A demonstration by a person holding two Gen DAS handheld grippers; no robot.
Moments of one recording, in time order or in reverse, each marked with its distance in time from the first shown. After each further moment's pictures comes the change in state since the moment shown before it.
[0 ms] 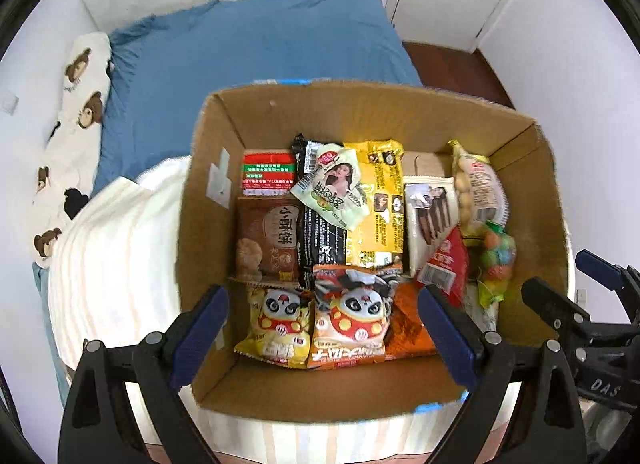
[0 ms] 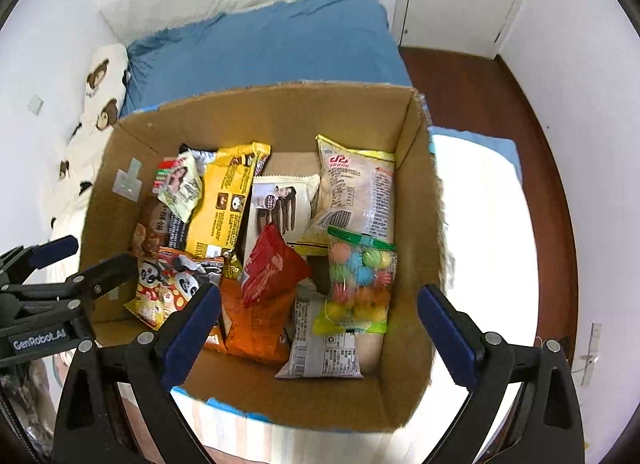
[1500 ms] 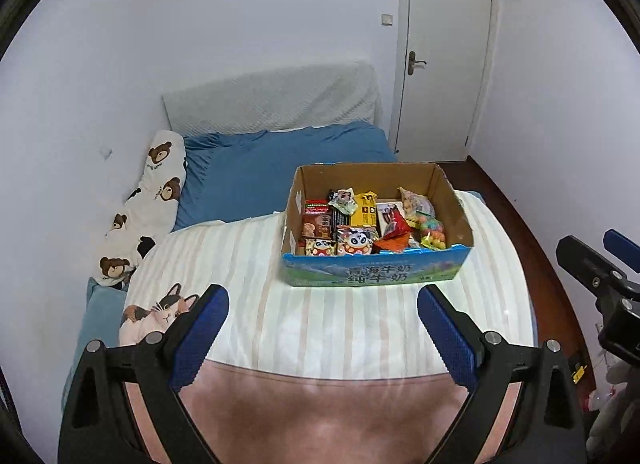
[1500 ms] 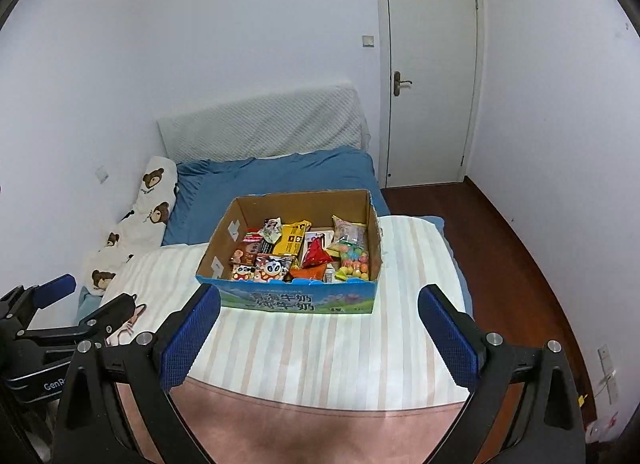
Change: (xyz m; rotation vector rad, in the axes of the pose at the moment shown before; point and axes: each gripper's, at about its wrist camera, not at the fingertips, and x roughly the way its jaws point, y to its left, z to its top) left arm -0.225 -0.015 -0.272 -0.003 -0.544 0.103; right arm -0.270 0.027 -0.283 -0.017 -0.602 0.012
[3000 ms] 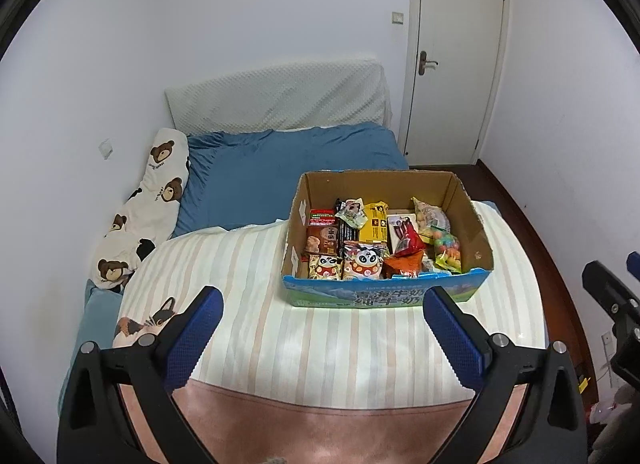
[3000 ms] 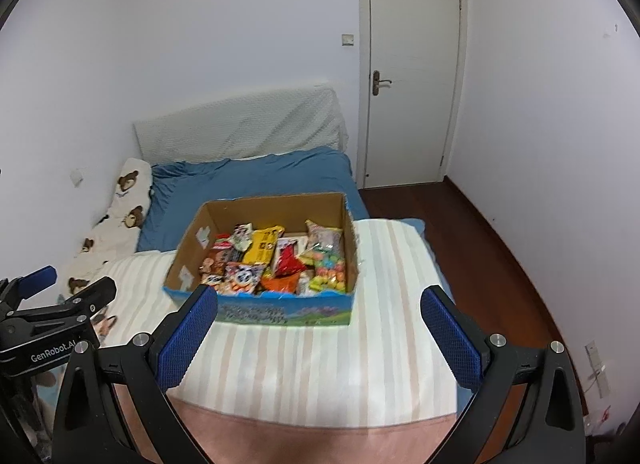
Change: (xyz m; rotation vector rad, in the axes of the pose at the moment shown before) left arm 0.054 -0.002 0.029 -0.020 0.010 0.031; right arm 0.044 -0.017 0.013 0.015 0.002 -0.106
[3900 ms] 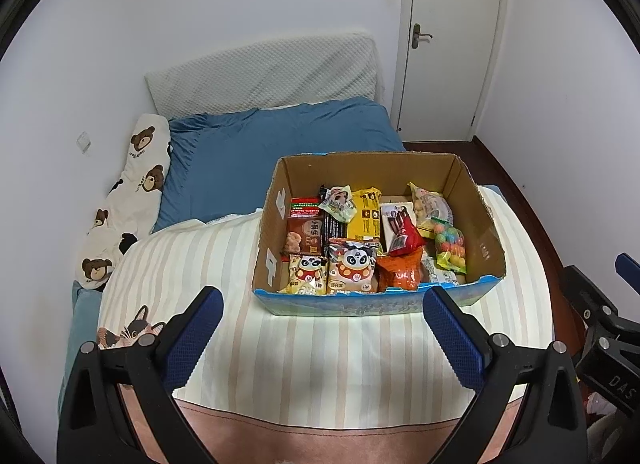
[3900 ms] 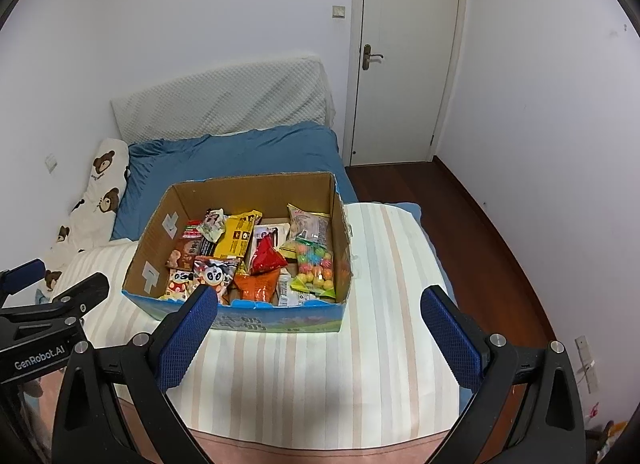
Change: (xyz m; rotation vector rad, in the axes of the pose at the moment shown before) left arm 0.065 -0.019 0.025 0.025 0.085 -0.027; right arm 0.086 0.001 0.010 0.006 0.096 -0.069
